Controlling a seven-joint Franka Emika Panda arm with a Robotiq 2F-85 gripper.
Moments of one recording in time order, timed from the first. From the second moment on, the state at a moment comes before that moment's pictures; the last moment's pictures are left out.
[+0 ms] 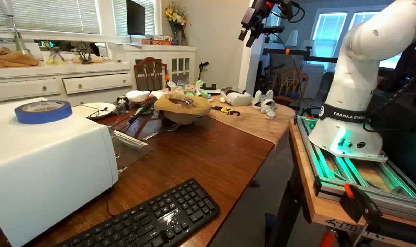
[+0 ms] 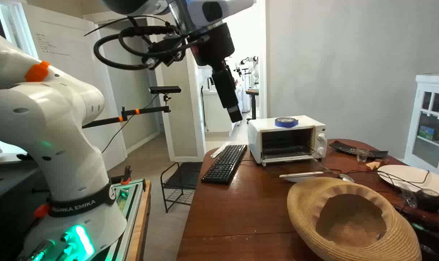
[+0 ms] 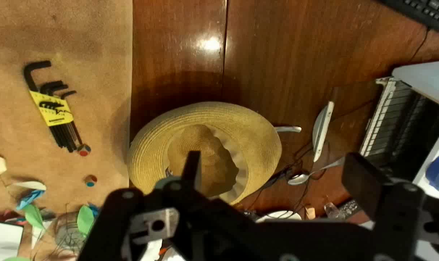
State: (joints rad) arm -0.11 -0.80 -0.29 -2.77 0.07 2.25 -0.14
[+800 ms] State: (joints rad) arm -0.11 -0.79 -0.29 -2.81 0.07 2.25 -0.14
